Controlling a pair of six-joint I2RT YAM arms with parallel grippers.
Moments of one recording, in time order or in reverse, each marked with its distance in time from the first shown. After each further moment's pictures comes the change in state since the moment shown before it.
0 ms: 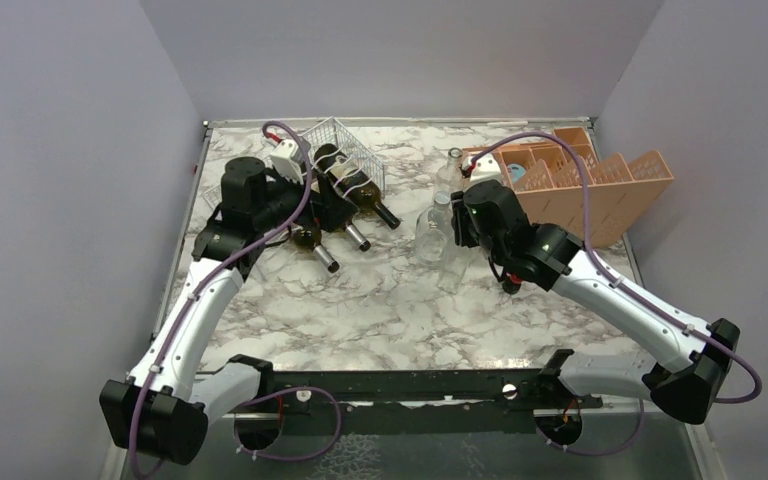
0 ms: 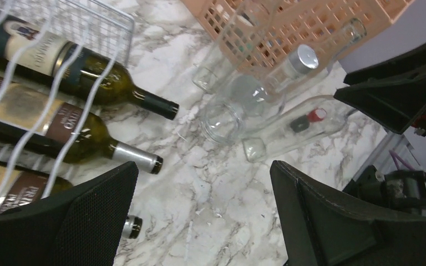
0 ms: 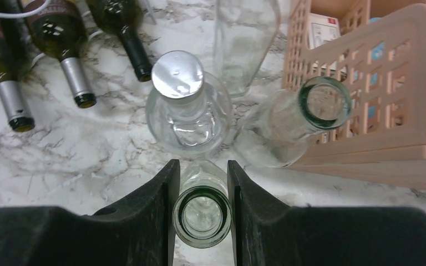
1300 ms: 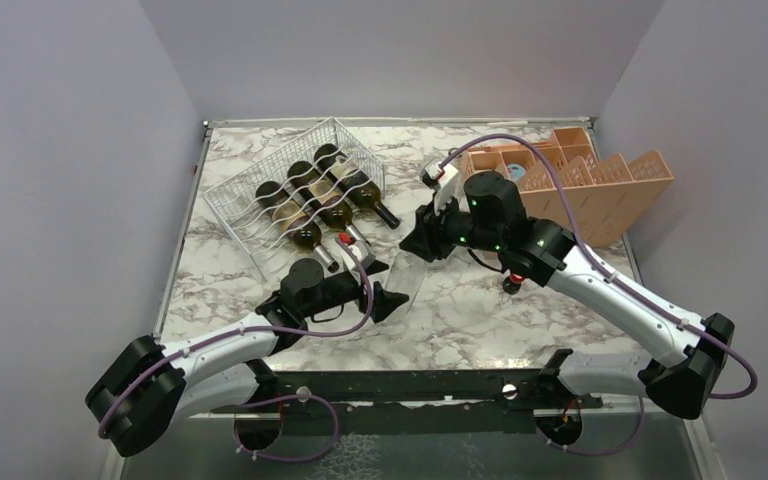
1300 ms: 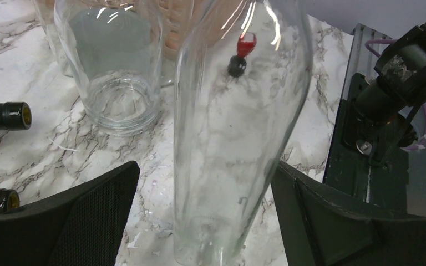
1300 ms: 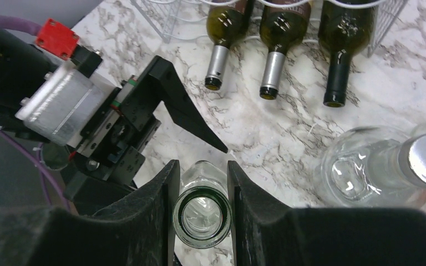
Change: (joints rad) left arm -0.554 -0.037 -0.760 0.972 -0.160 0.077; right arm -0.001 0.030 0.027 0.153 -0.728 -0.122
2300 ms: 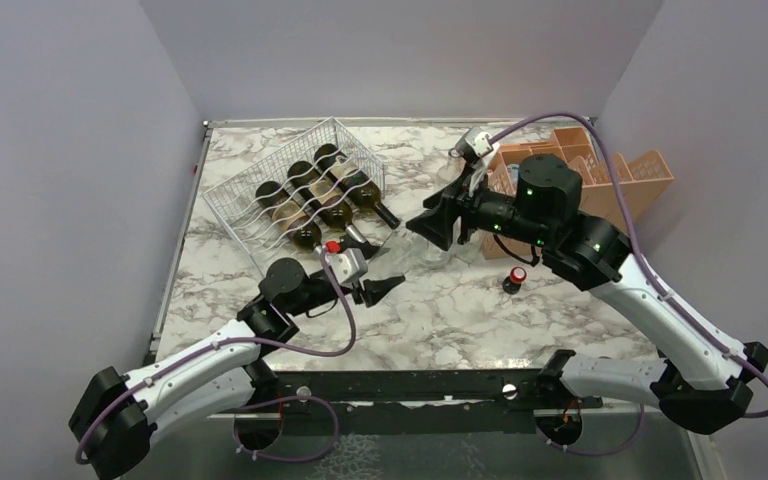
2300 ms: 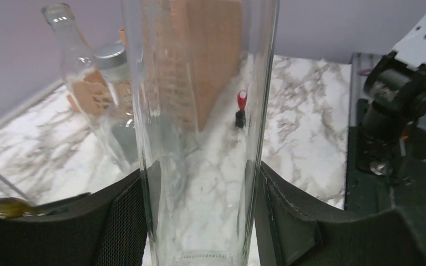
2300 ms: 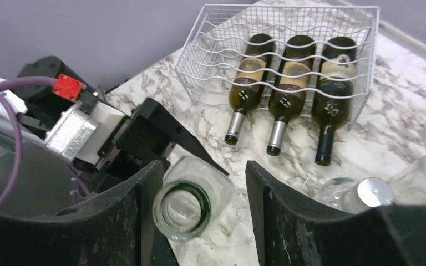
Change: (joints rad) left arm -0.033 -0.185 0.053 -0.022 -0.003 0.226; right arm 0.000 -0.089 0.187 -0.033 -0.055 -0.013
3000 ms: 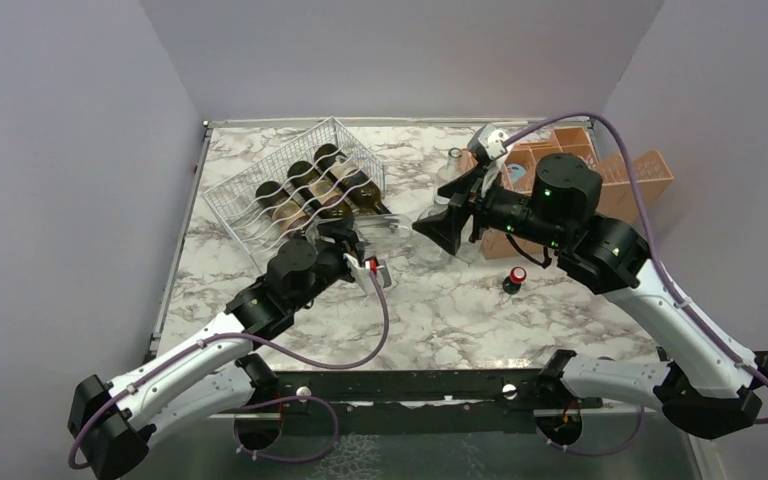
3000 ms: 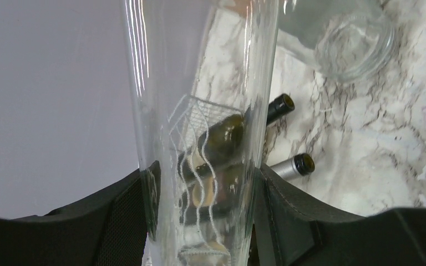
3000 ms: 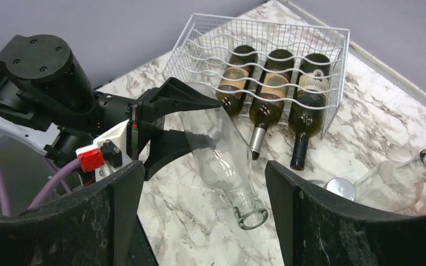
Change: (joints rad) left arm 0.000 -0.015 0.257 -0.557 -0.401 0.908; right arm 0.000 -0.052 0.055 -0.052 0.040 -0.097
